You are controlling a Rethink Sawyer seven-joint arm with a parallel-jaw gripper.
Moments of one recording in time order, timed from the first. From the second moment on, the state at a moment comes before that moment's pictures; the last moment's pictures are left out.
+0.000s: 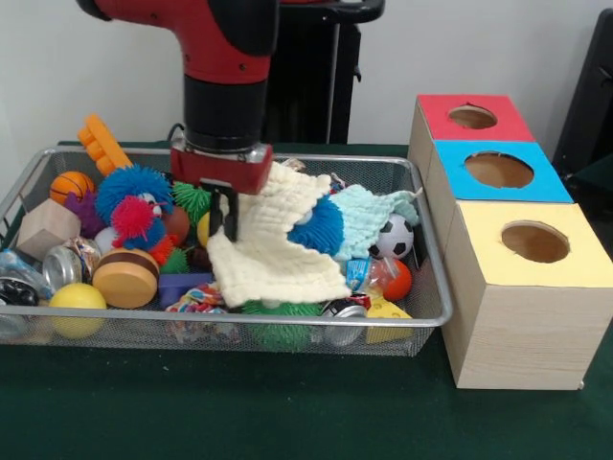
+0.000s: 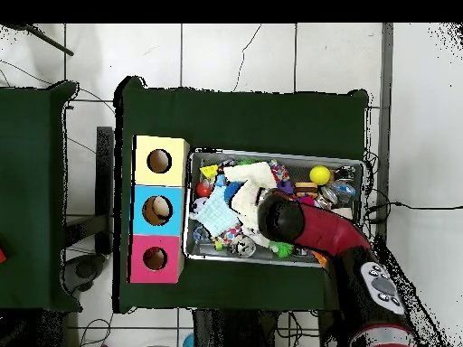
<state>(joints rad) -0.45 -0.56 0.02 1.71 -0.11 0.28 1.66</state>
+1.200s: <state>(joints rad) -0.63 -0.70 0.11 1.71 -0.25 0.48 1.66</state>
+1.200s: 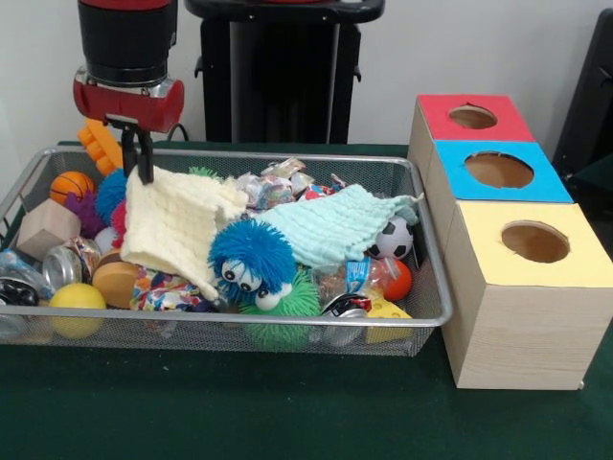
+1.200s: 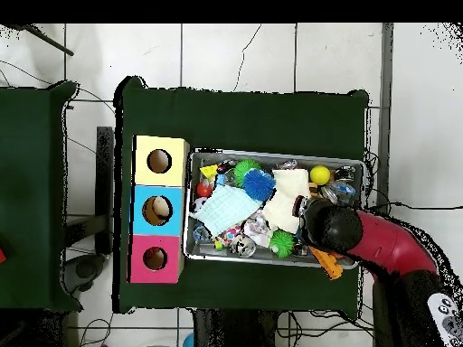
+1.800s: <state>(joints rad) -0.65 -0.80 0.16 1.71 -0.25 0.66 1.66</state>
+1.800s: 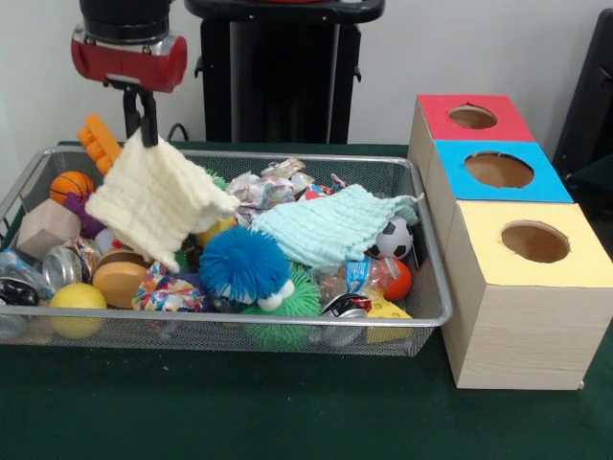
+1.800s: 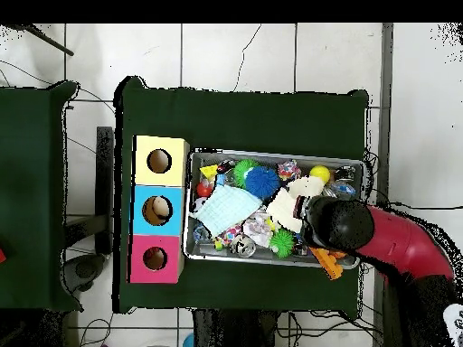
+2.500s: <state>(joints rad) -0.86 -0.87 0.28 1.71 -0.30 0.73 1.63</state>
